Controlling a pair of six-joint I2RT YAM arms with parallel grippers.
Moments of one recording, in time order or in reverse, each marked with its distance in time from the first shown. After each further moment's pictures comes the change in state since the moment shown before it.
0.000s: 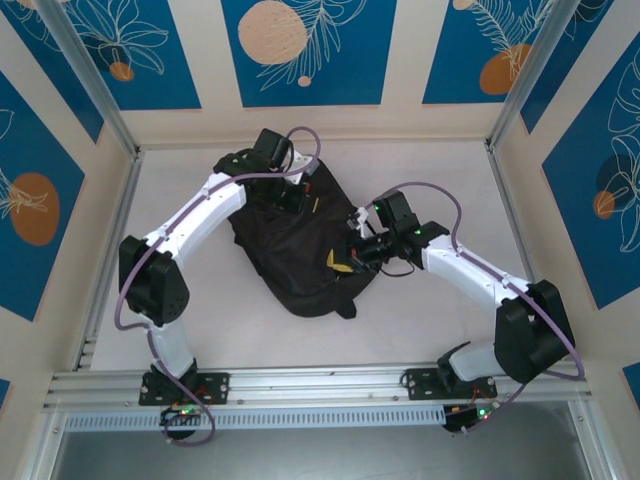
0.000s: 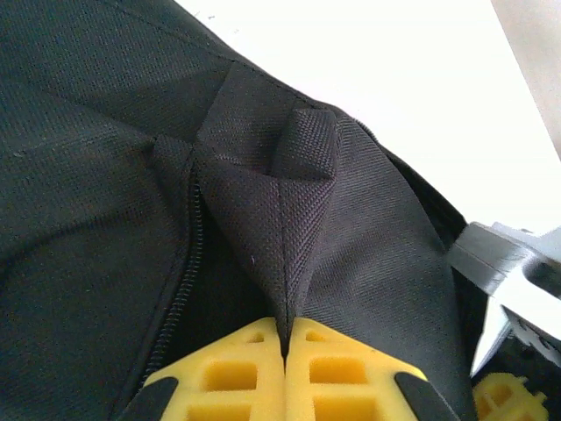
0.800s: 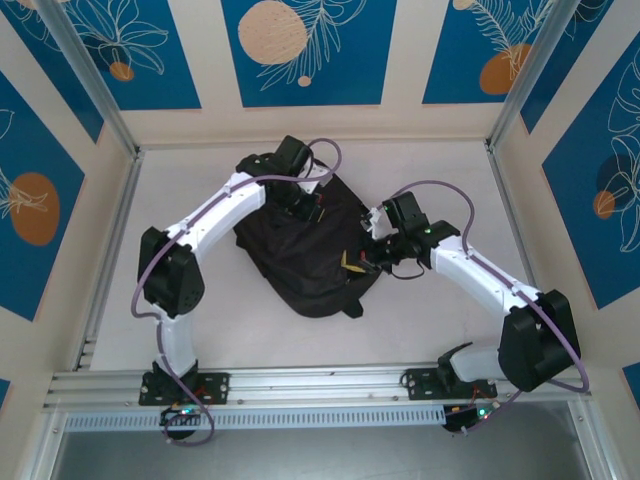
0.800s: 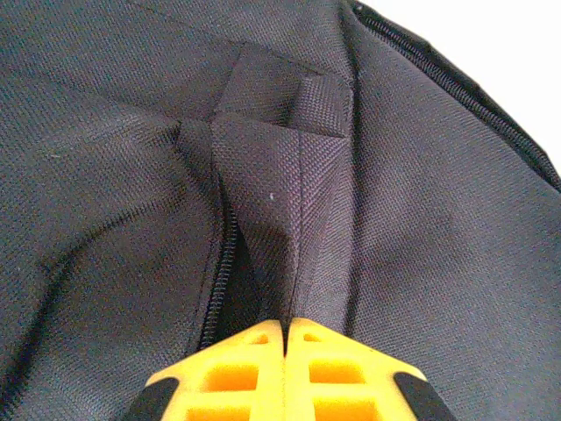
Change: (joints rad) left arm -0.068 0.103 0.084 -0.087 -0.137 0.094; right arm -0.055 -0.049 -0.012 -0.126 0.098 -0.110
